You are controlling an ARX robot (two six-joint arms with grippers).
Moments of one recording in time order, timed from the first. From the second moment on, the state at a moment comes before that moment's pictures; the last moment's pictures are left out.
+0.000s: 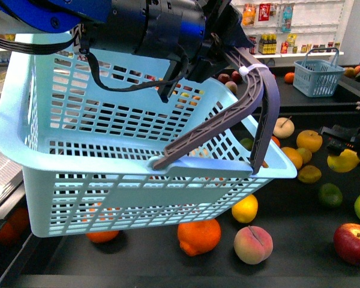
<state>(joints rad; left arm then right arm) -0.46 1.96 1.42 0.31 0.56 -0.89 -0.18 2.37 1.63 0.04 0.02 0.40</state>
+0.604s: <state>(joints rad) -0.46 1.96 1.42 0.31 0.56 -0.89 0.08 1.87 1.37 0.04 -0.21 0.51</state>
